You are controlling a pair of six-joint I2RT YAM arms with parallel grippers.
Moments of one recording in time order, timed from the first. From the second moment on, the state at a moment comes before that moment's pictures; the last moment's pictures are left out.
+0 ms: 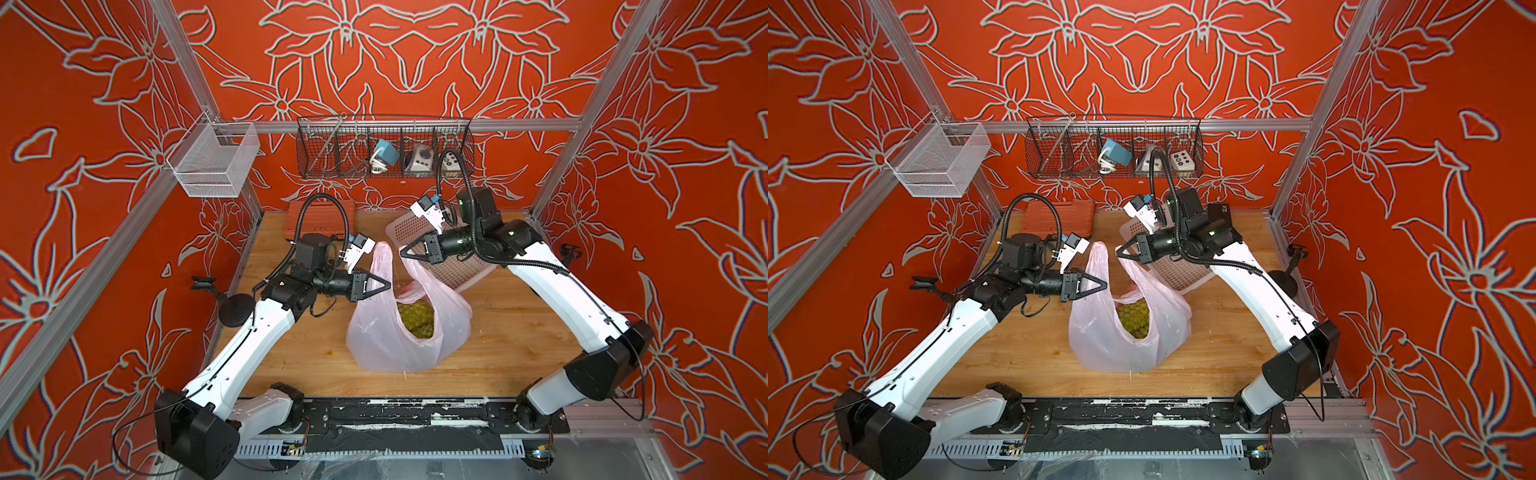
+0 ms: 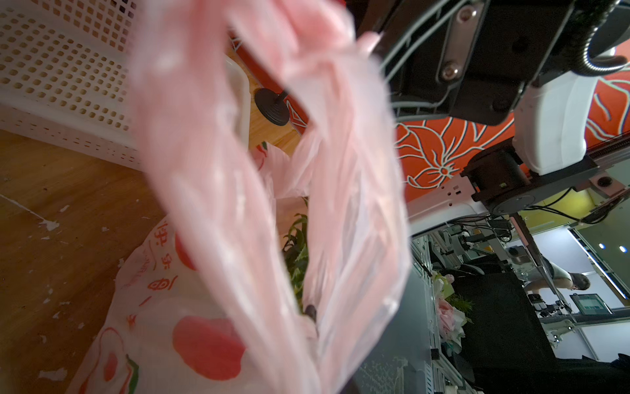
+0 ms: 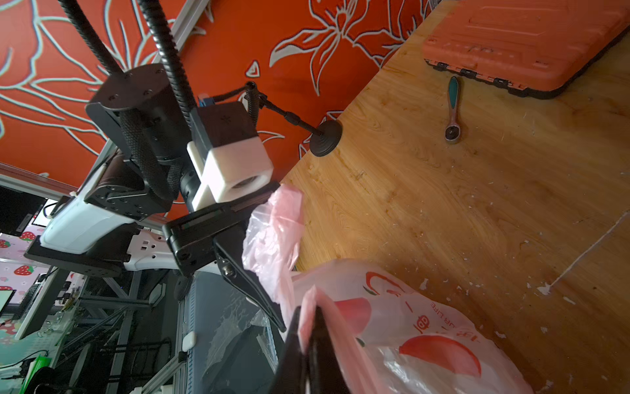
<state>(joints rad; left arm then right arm) -0.32 1.13 1.05 -0.48 1.00 -0.30 0.58 1.54 1.67 -0.76 -0.86 0.23</state>
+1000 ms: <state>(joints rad) -0.38 1.18 0.95 -0.40 1.10 -0.42 0.66 1.38 1.39 -0.69 -0.93 0.17</state>
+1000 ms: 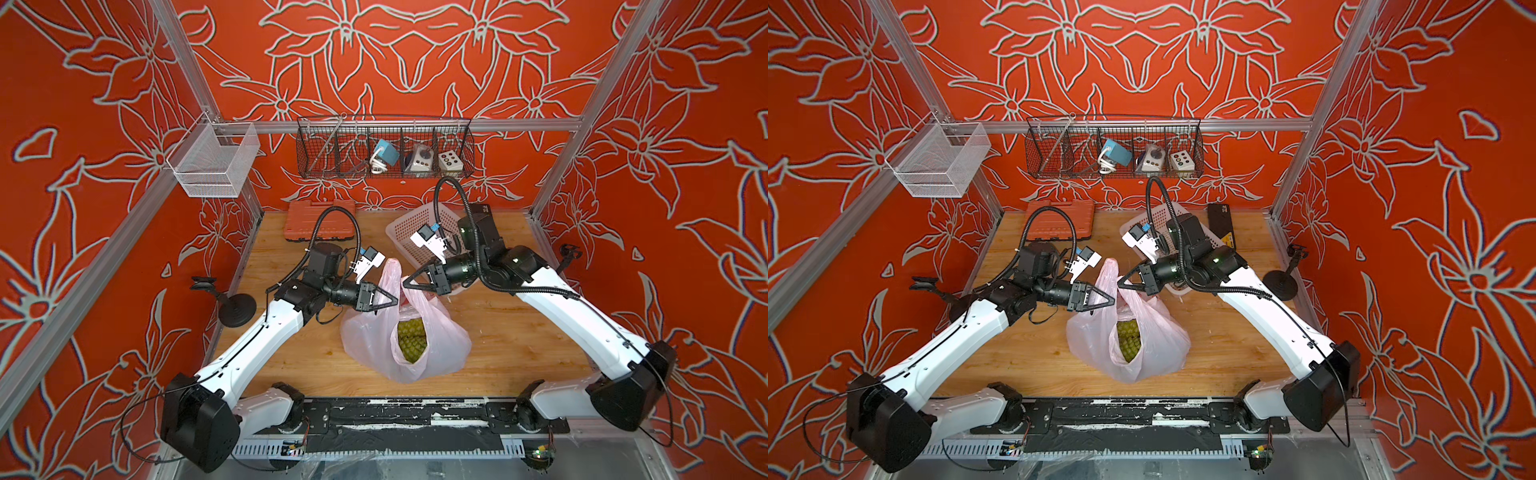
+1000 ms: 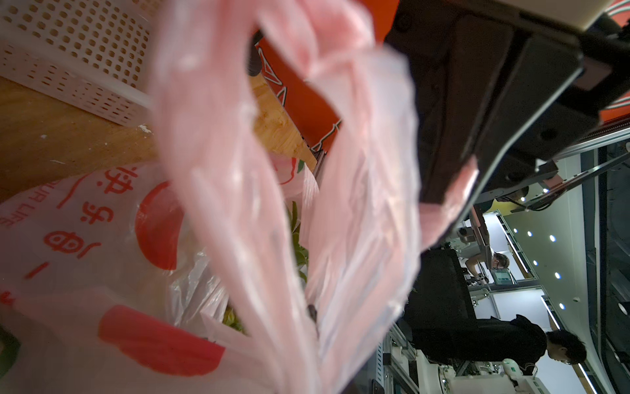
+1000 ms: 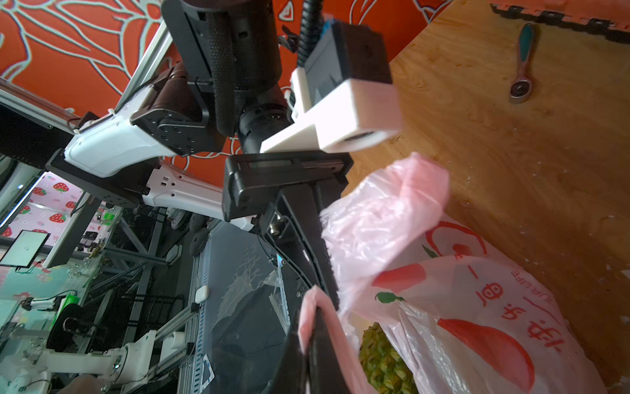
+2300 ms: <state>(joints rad) -0.42 1.26 1.01 -0.48 1.14 -0.34 0.70 1.51 1.43 -0.62 -0.98 0.16</state>
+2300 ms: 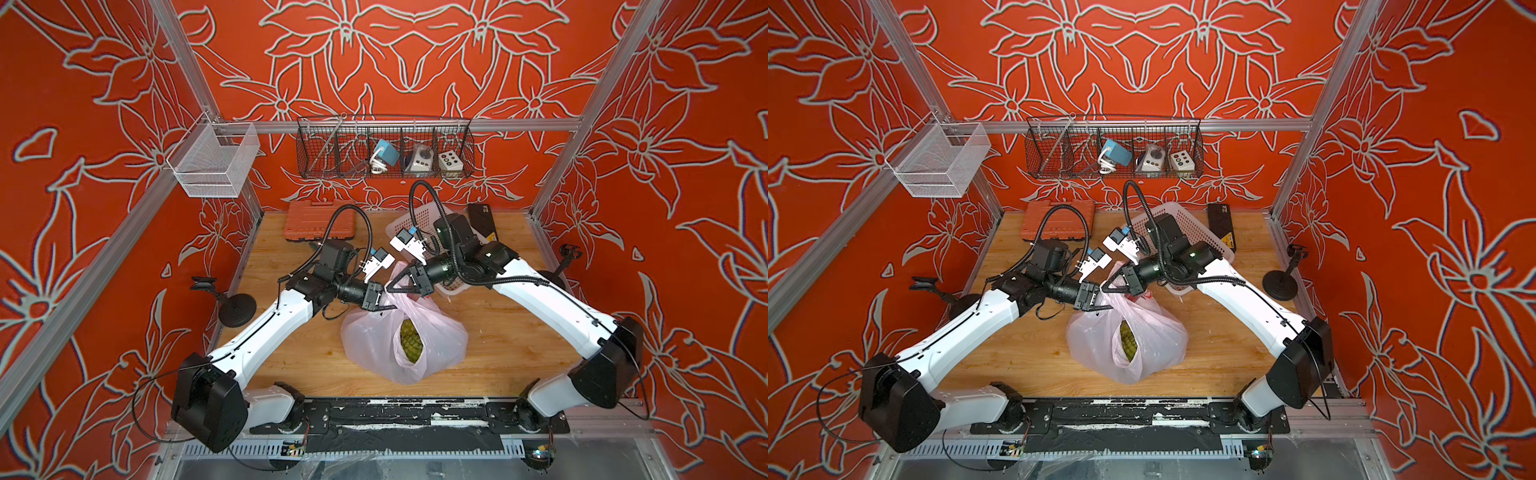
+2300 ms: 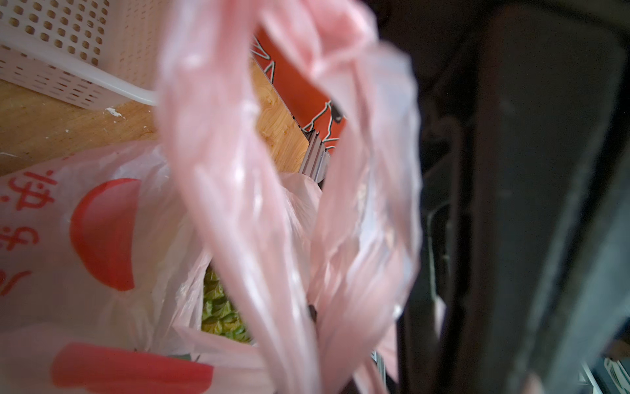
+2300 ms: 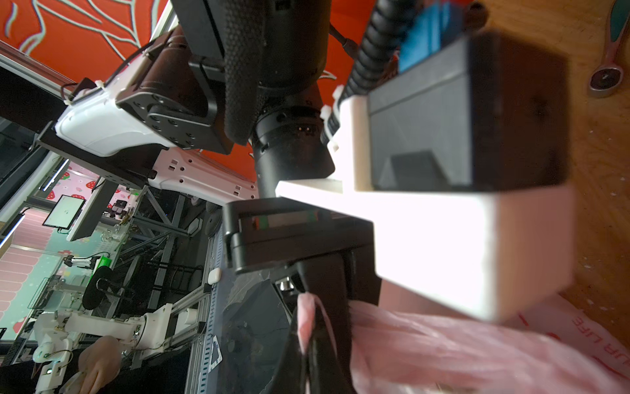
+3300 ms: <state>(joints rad) -0.55 1.15 0.92 -0.46 1.01 -0.38 0.76 1.30 1.14 -0.37 -0.92 0.30</state>
